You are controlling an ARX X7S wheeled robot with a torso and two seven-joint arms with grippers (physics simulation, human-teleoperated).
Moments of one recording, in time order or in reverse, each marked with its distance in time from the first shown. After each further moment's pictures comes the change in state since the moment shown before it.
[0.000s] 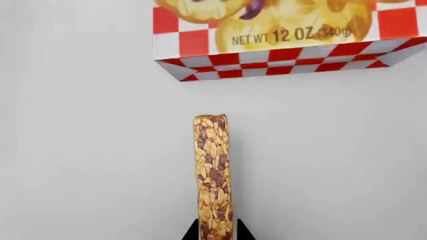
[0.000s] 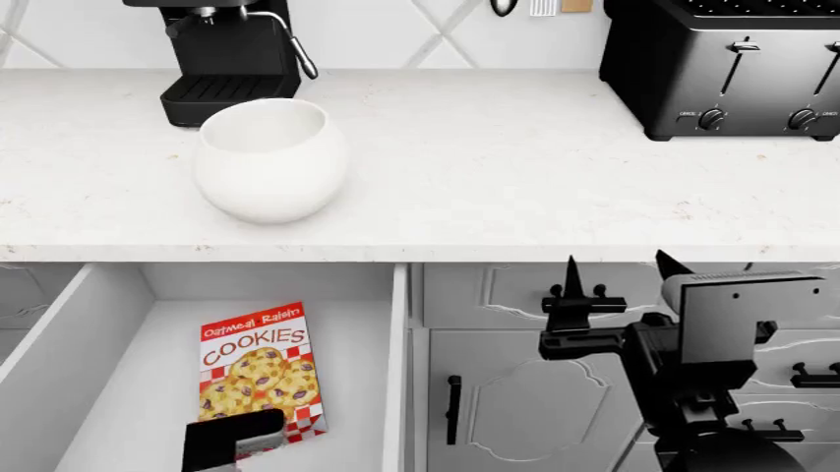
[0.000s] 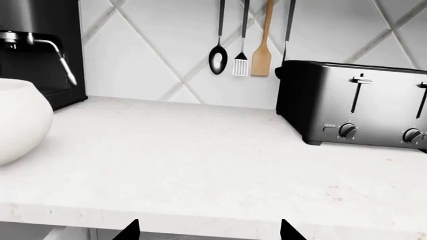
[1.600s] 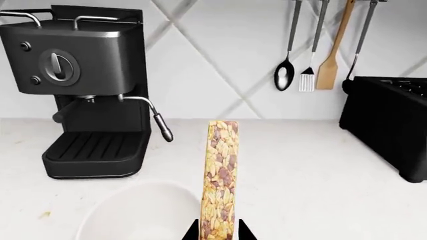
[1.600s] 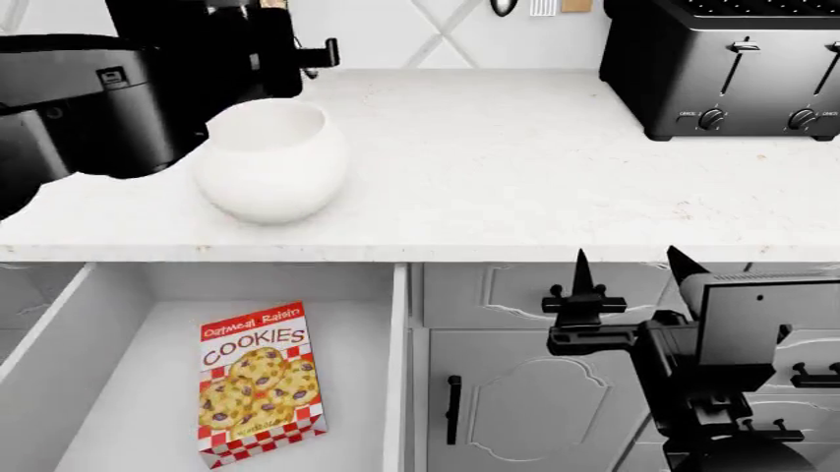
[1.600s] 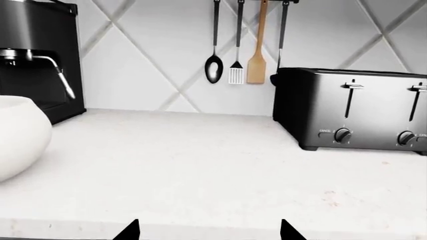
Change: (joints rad) left arm -1.052 0.230 -0.191 -0.449 0.261 -0.414 0.619; right arm -0.009 0.013 0.034 -0.018 0.060 -0.021 0.029
